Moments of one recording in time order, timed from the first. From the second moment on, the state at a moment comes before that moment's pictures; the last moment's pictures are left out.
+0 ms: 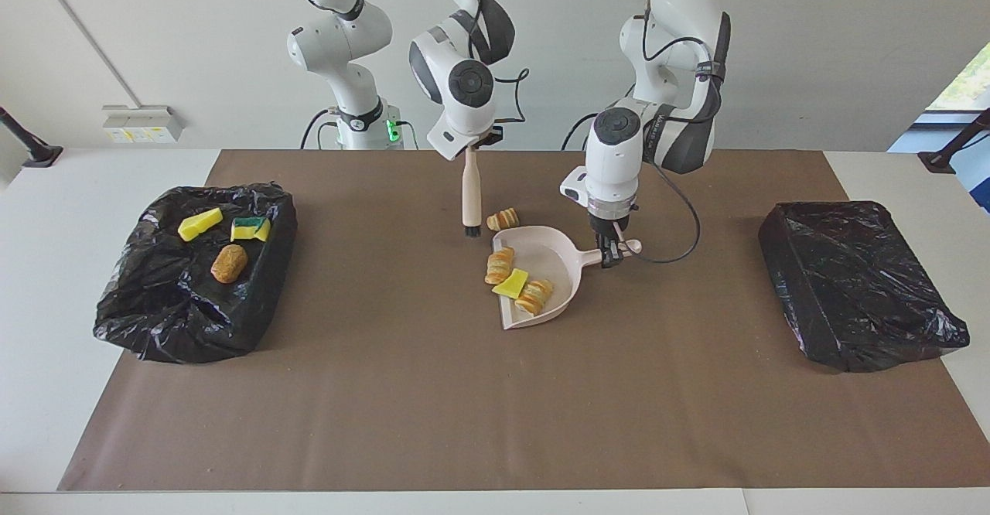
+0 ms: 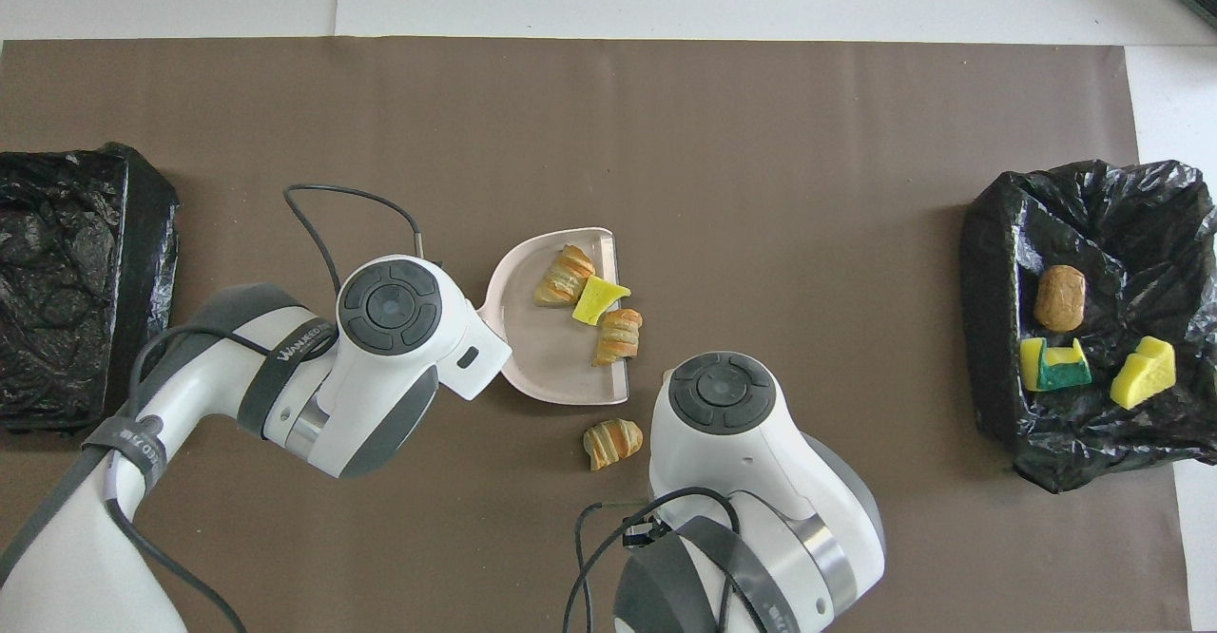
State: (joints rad) left arm -0.38 0.16 -0.10 -2.08 0.20 2.25 0.96; right arm 0.54 -0.02 0.10 -2.12 0.30 1.65 0.65
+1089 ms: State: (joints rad) left arm -0.09 0.07 -0.10 -2.10 0.11 2.22 1.38; right arm 0.62 0.02 0.11 -2.24 0.49 1.87 0.81
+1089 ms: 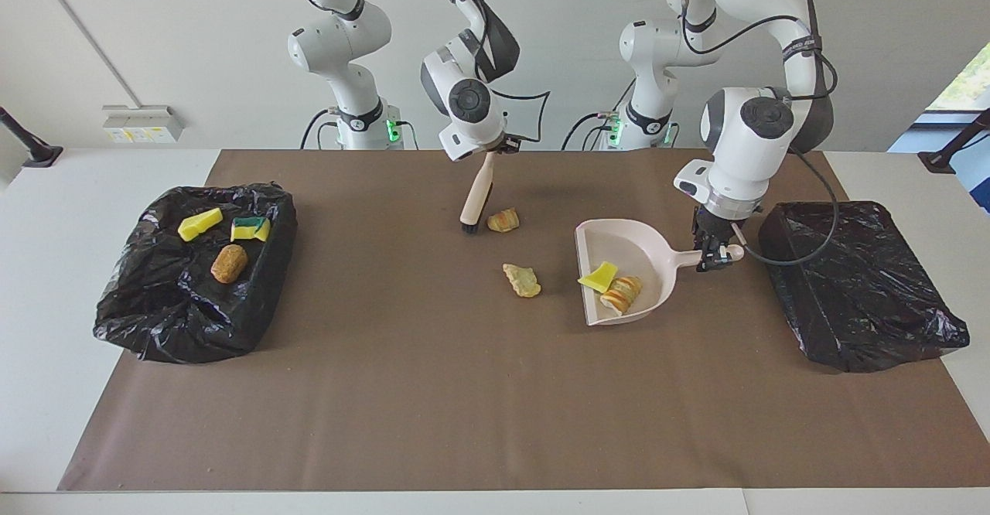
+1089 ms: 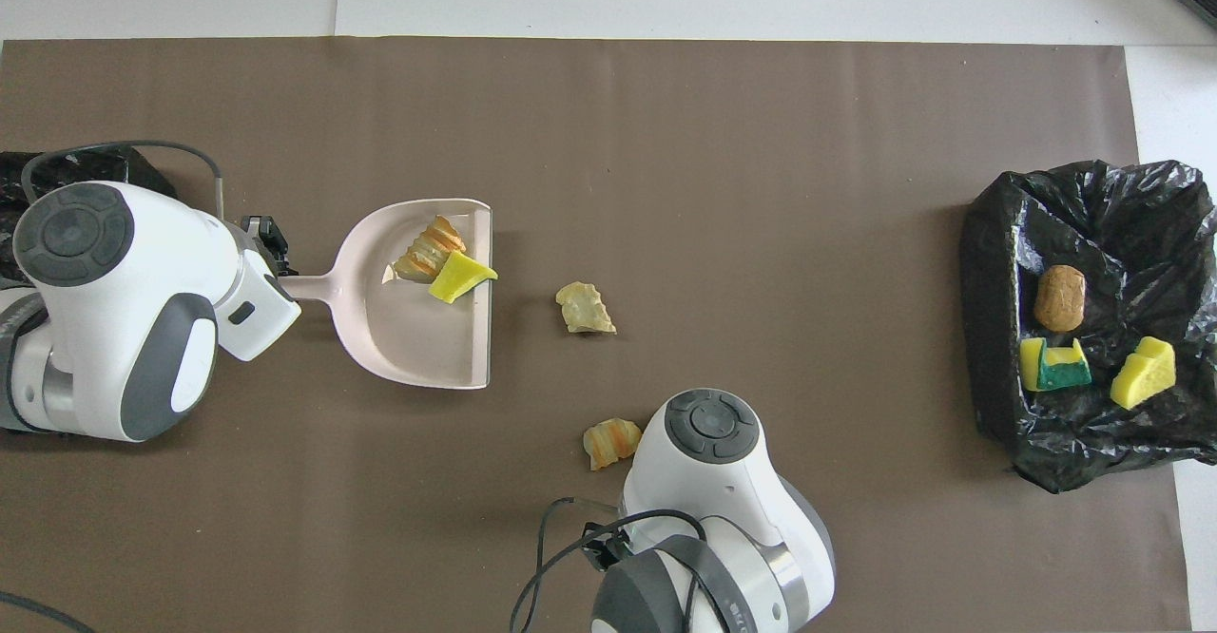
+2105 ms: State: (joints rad) left arm -0.18 0.09 -0.11 -2.20 0.21 2.35 1.14; right arm 0.54 0.21 0.11 -2.07 0.53 2.01 0.45
